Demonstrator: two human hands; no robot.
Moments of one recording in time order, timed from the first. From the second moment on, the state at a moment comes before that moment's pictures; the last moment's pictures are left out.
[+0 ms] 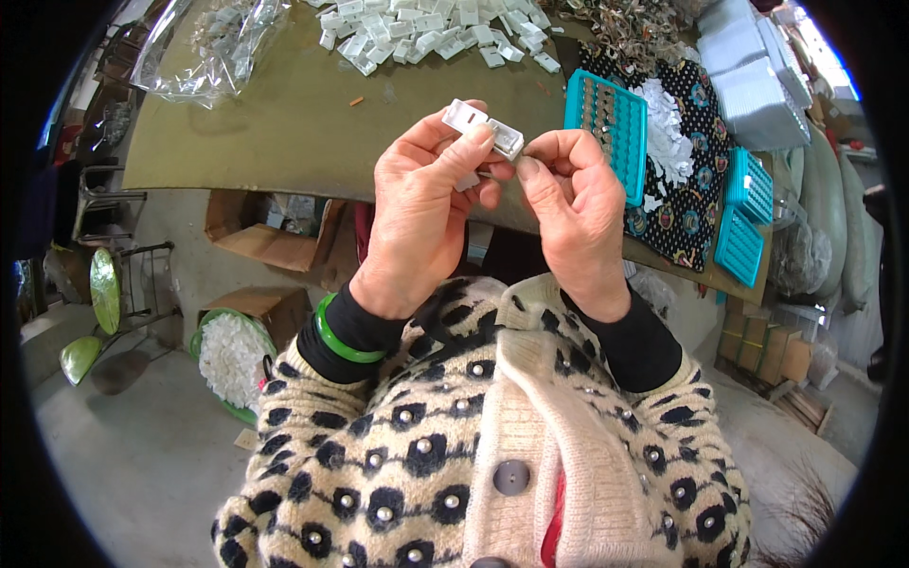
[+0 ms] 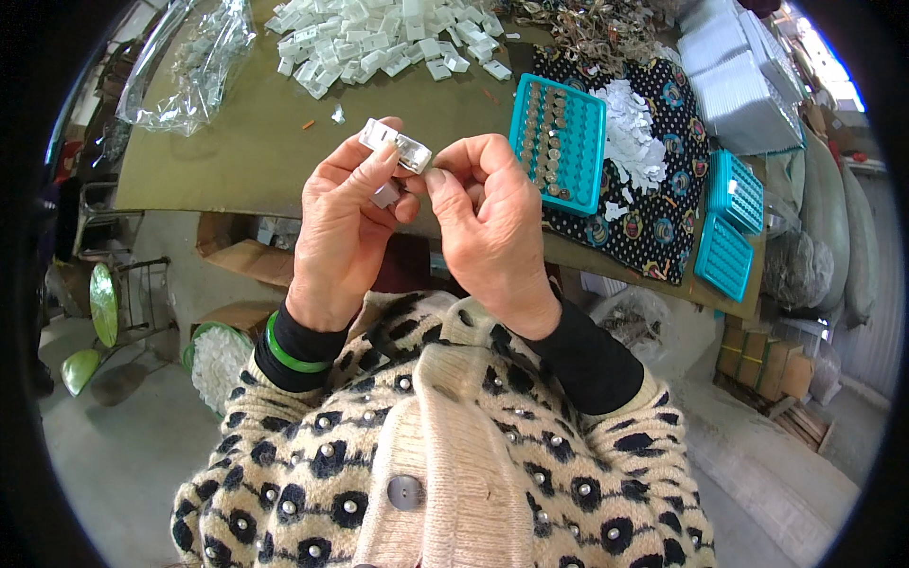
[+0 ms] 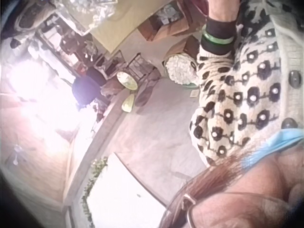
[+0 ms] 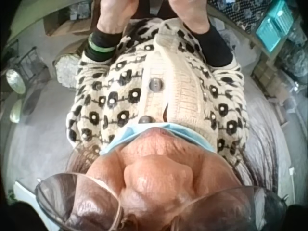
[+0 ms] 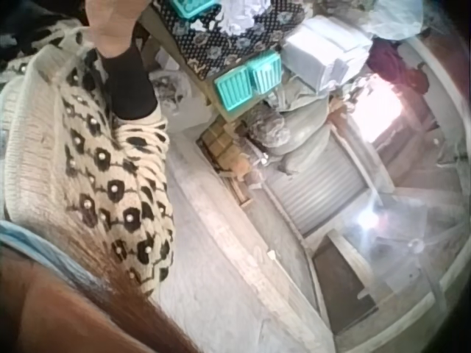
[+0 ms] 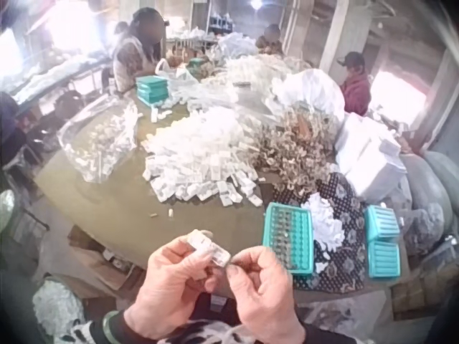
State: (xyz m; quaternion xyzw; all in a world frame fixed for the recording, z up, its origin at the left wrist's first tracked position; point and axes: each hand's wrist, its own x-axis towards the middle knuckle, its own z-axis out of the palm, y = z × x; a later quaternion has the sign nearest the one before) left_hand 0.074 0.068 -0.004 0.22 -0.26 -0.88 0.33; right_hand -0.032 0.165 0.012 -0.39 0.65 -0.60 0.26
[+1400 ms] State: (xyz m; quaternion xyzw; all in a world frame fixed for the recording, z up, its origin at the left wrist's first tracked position) left_hand 0.048 0.090 0.013 0.30 -0.34 -0.88 0.17; right_hand -0.178 0.146 -0.011 -0.59 0.74 -0.27 -0.18
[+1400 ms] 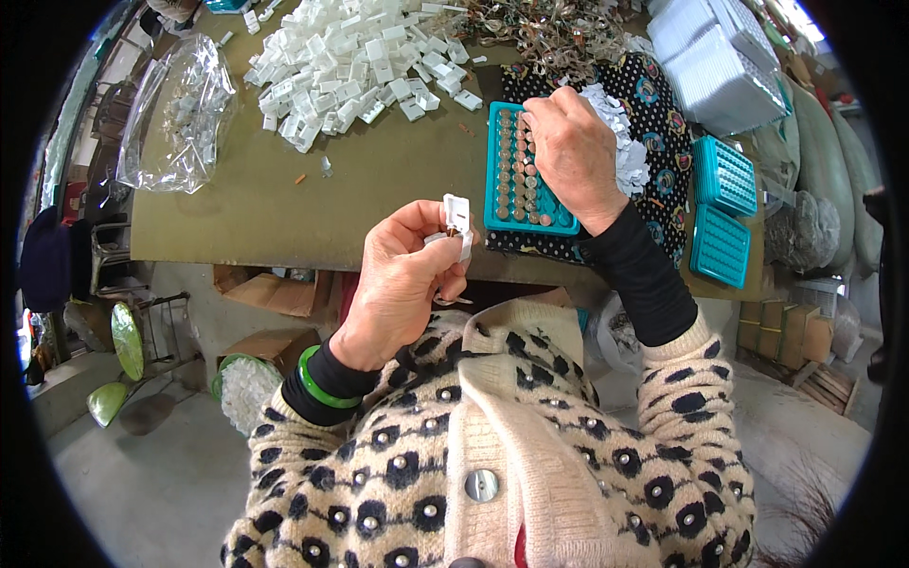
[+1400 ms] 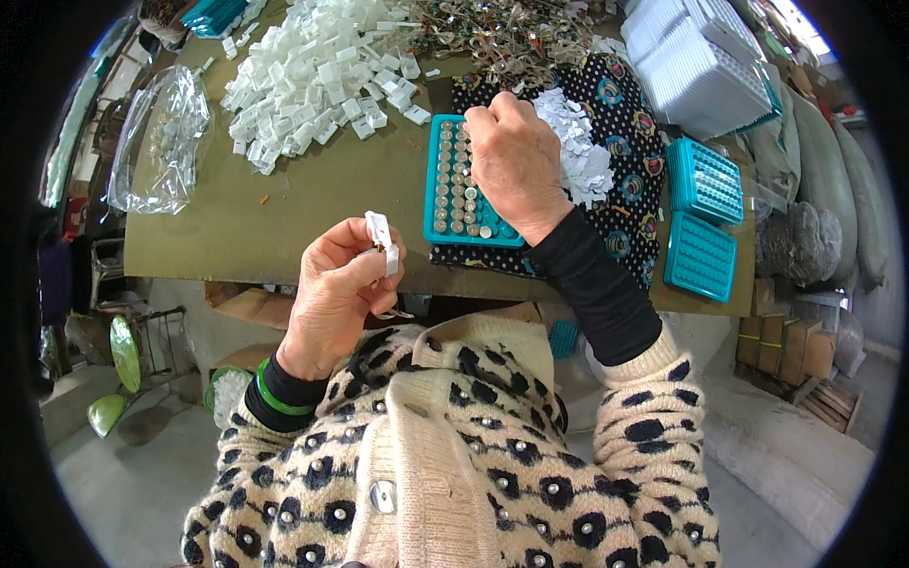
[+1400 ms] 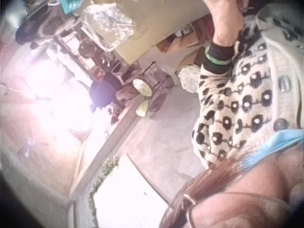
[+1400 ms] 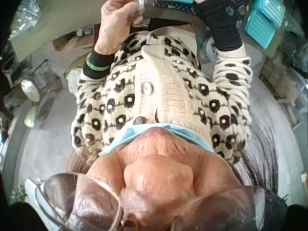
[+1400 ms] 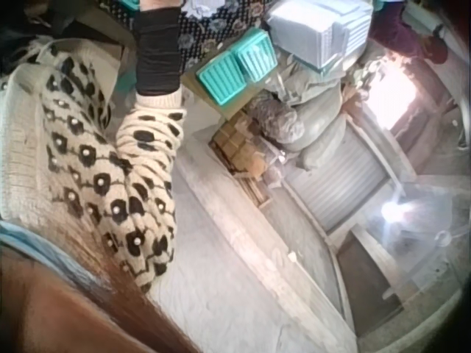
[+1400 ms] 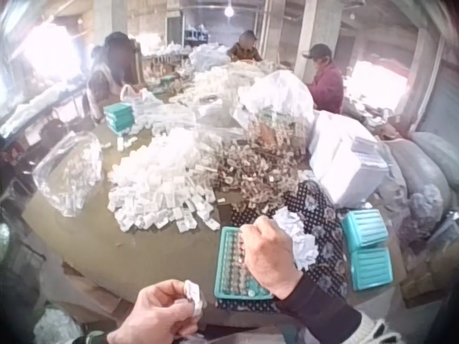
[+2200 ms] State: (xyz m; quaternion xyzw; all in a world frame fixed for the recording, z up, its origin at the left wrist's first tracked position) left_hand 0.040 0.068 0.005 0.26 -0.34 -0.87 0.23; right_hand -0.182 0.164 0.007 -0.64 0.70 -0.31 0.00
